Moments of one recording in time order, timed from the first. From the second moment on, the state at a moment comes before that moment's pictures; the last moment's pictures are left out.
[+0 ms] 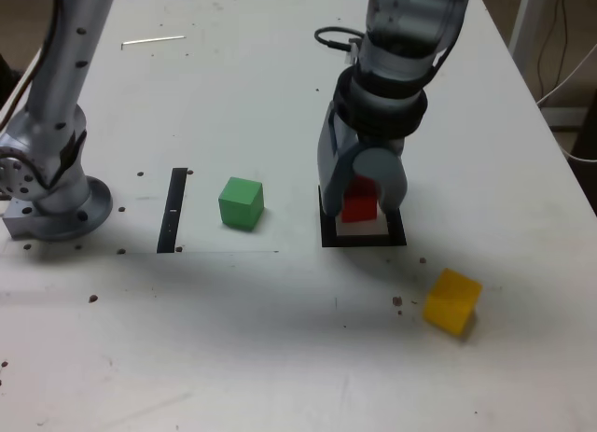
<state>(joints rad) -0.14 2.11 -1.62 1.27 0.09 -0.20</state>
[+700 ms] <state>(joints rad) -0.14 2.15 -1.60 1.21 0.07 -0.16</state>
